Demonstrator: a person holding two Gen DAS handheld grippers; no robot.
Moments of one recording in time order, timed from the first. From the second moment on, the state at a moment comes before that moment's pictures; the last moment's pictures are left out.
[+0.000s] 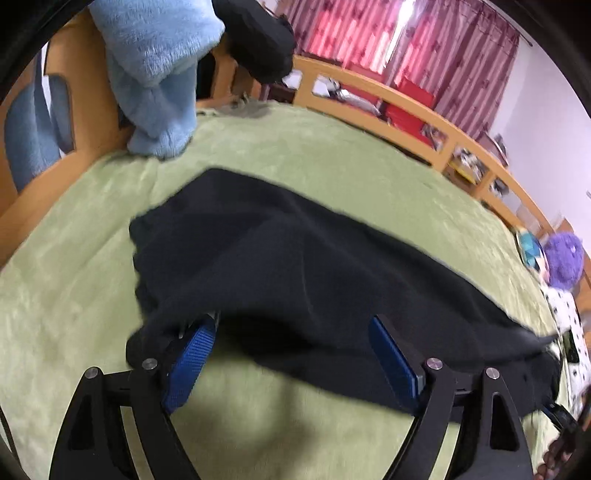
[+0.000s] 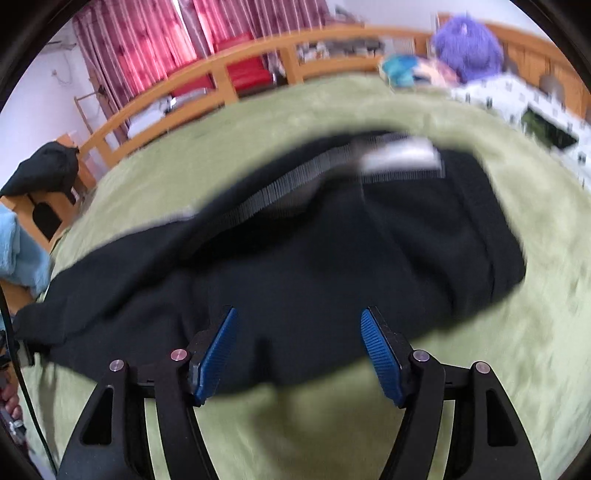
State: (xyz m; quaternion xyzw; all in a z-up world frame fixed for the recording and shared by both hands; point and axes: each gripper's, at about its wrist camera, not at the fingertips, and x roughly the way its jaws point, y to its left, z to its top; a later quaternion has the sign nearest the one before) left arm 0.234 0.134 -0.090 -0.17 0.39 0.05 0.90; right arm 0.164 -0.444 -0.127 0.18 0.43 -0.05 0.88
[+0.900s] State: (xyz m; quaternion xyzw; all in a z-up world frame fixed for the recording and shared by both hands) left arm 0.320 0.129 -0.176 -0.26 0.39 0.10 0.88; right arm 0.214 -0.450 -0.179 0.30 0.37 -0.08 0.87
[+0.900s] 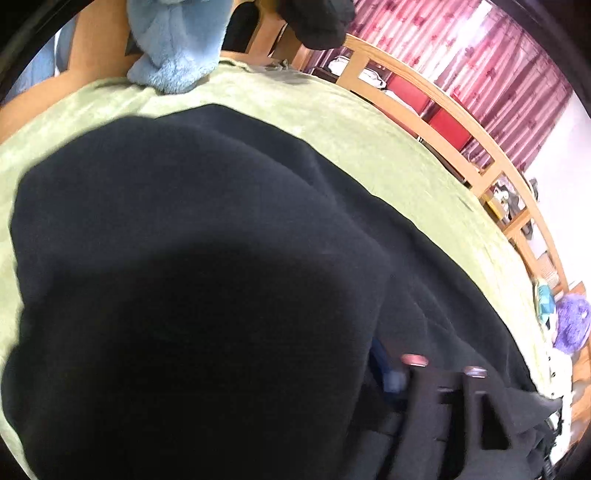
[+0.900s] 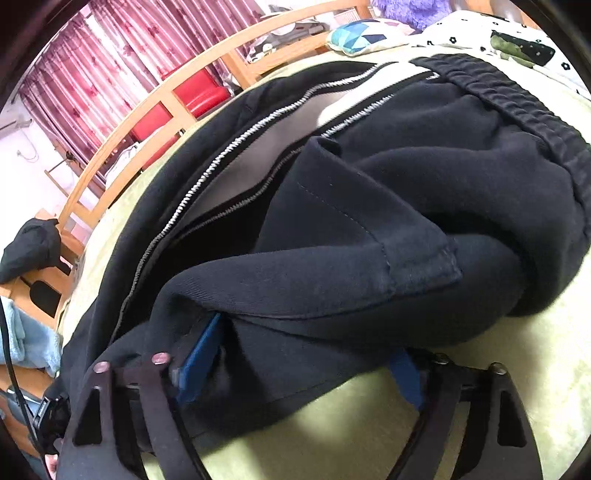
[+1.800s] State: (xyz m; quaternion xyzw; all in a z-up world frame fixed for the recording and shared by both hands) left arm 0.067 0.139 -0.118 -0.27 0.41 0.01 0.87; right arm -0.059 -0.486 -0.103 0.28 0.36 -0.08 0.89
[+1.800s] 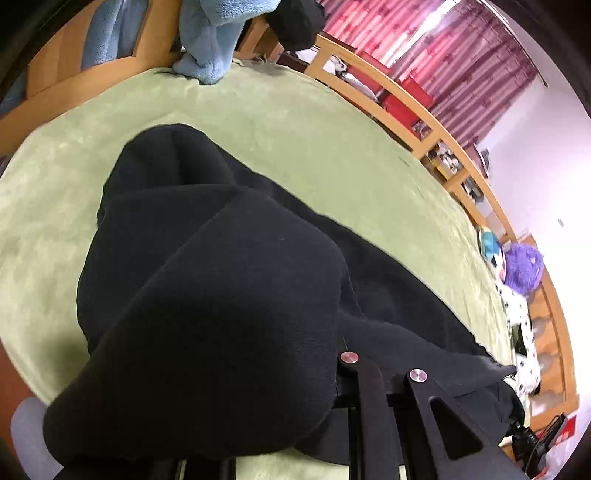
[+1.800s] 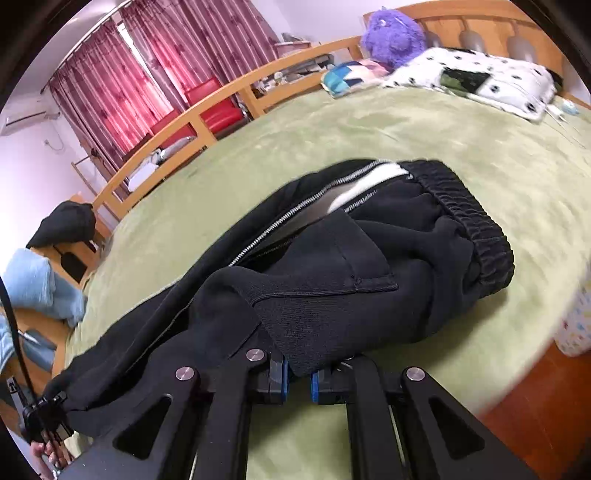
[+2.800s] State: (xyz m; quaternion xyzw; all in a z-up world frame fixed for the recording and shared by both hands) left arm 0.075 0.200 -0.072 -0.33 0.33 -0.04 0.88; right arm 0.017 -0.382 -0.125 0.27 0.42 0.00 0.87
